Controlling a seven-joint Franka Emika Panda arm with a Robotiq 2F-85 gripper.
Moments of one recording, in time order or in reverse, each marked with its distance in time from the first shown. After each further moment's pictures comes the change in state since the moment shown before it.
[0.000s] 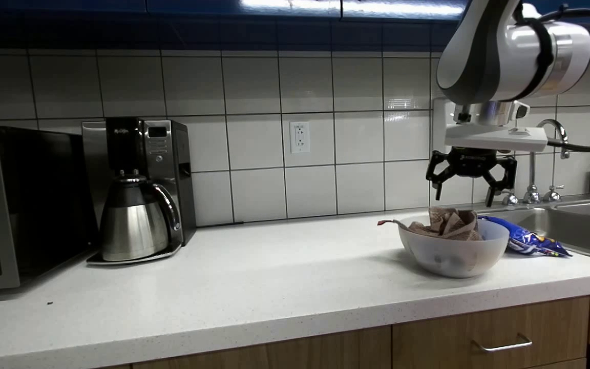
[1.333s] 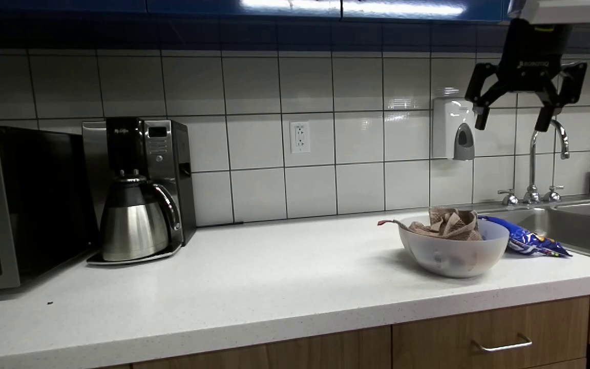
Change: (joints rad) arm 0.014 -0.607 -0.081 -0.119 0.007 -0.506 -0.308
